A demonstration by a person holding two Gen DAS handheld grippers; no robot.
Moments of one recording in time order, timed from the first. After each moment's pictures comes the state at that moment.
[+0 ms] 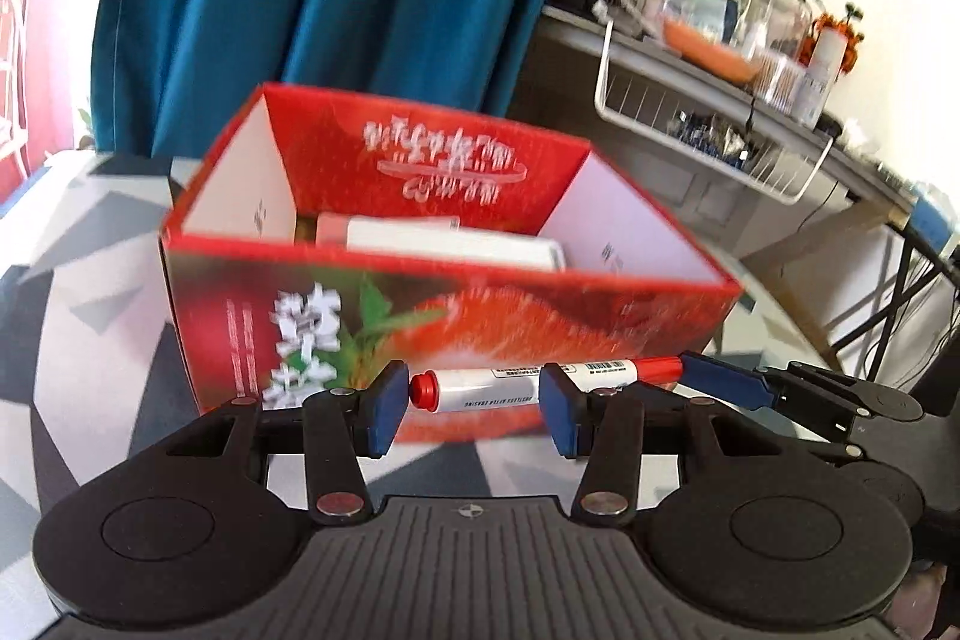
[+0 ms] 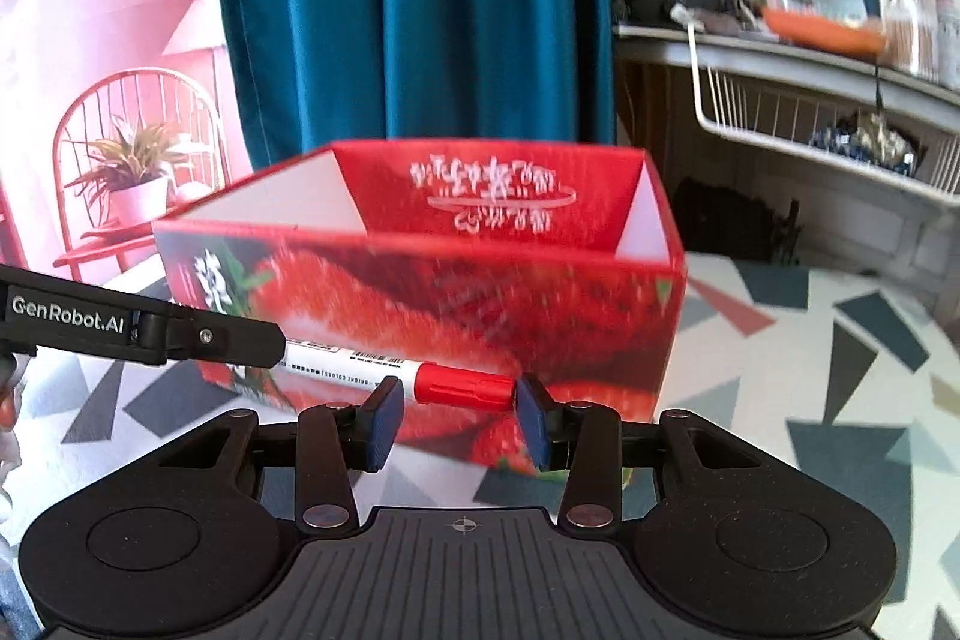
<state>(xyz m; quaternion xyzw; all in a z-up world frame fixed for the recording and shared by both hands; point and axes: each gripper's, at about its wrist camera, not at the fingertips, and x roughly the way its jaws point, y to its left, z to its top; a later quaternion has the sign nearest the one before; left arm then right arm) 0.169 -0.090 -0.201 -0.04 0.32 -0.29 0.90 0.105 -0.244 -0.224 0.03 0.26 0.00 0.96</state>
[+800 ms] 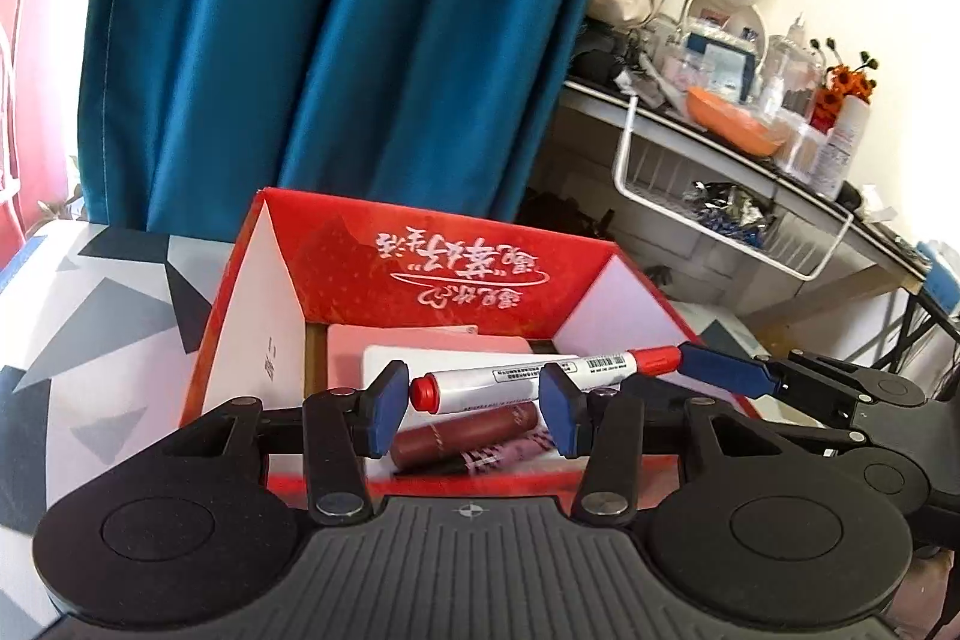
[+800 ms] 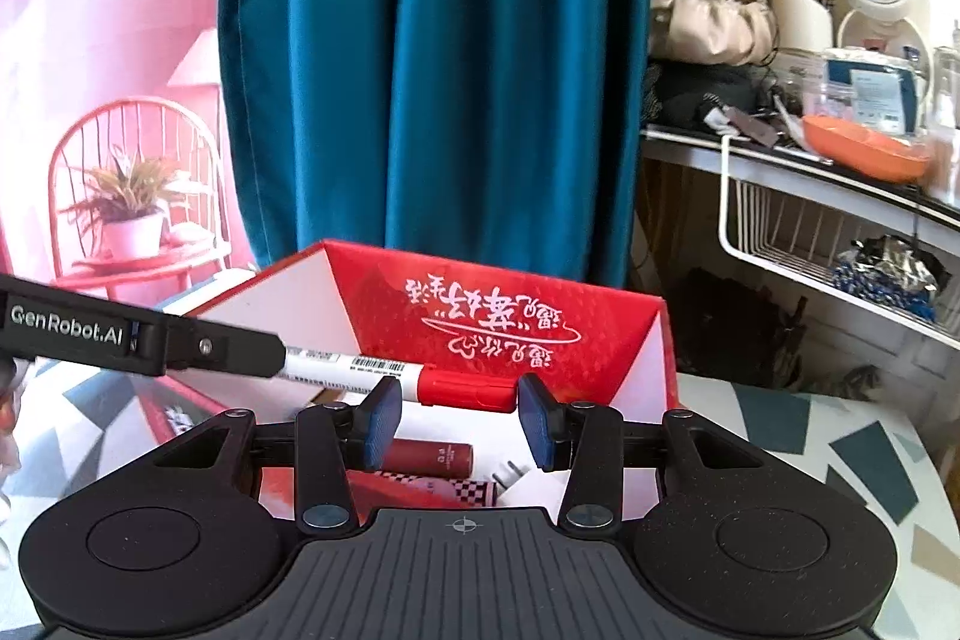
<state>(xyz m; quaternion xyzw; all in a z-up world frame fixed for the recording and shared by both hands) 0.233 -0.098 -0.165 -0.05 0.30 -0.28 0.91 0.185 -0.257 -0.177 0.01 0.25 0.01 0.97</state>
